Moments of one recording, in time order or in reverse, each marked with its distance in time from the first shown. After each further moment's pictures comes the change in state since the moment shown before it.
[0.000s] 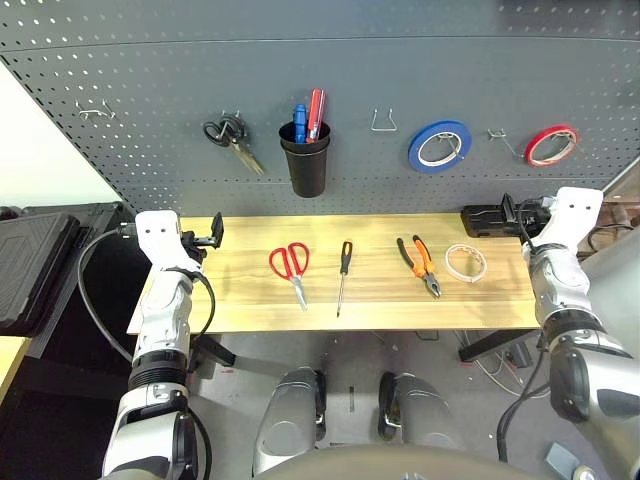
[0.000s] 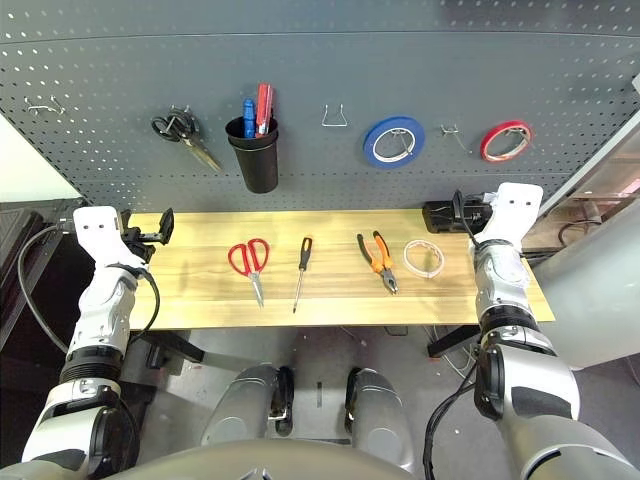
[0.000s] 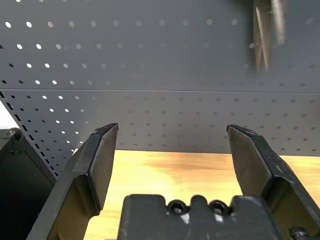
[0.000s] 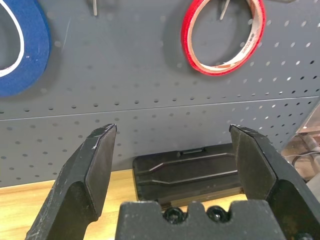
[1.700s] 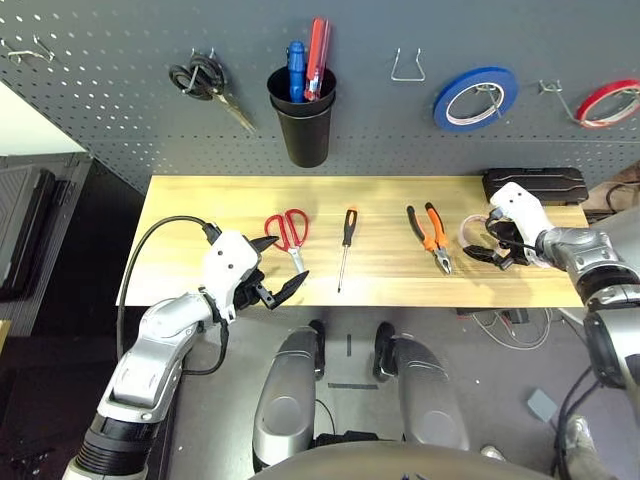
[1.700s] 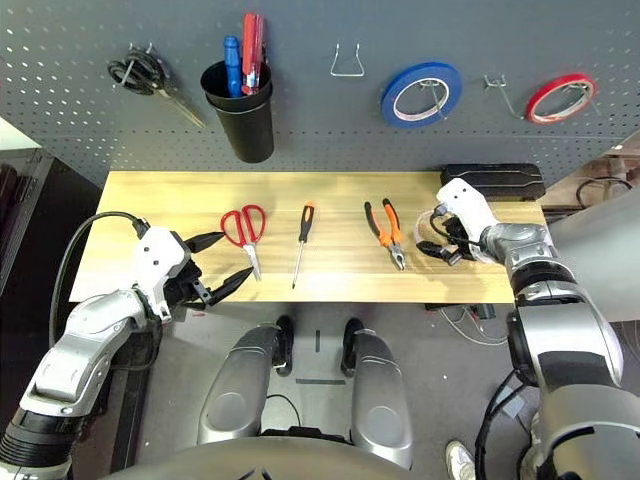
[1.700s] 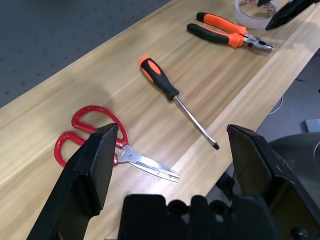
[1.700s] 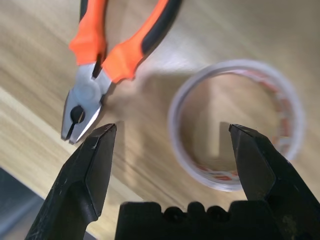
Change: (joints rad) left arm 0.370 0.221 -0.324 -0.934 -0.033 0.489 -0.432; right arm -0.211 -0.182 0.433 0.156 -0.352 0.435 0.680
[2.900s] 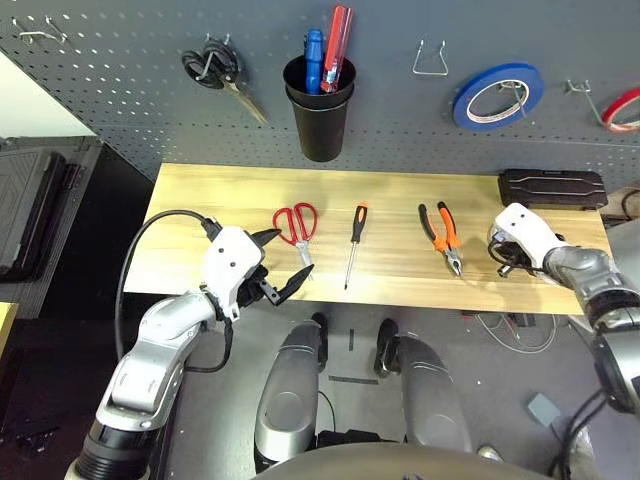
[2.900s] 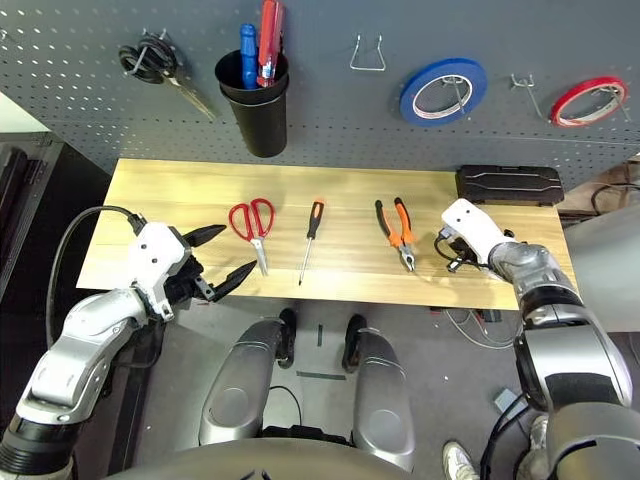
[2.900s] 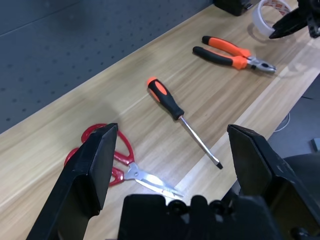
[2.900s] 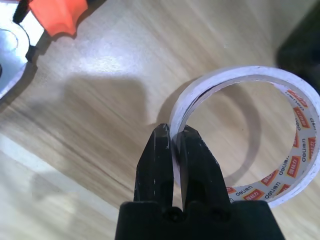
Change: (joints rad) left arm -0.075 -0.036 -0.023 -0.026 -0.014 -0.004 0.015; right arm 0.292 -0.041 -0.071 -0.178 -0.006 -0.257 -0.381
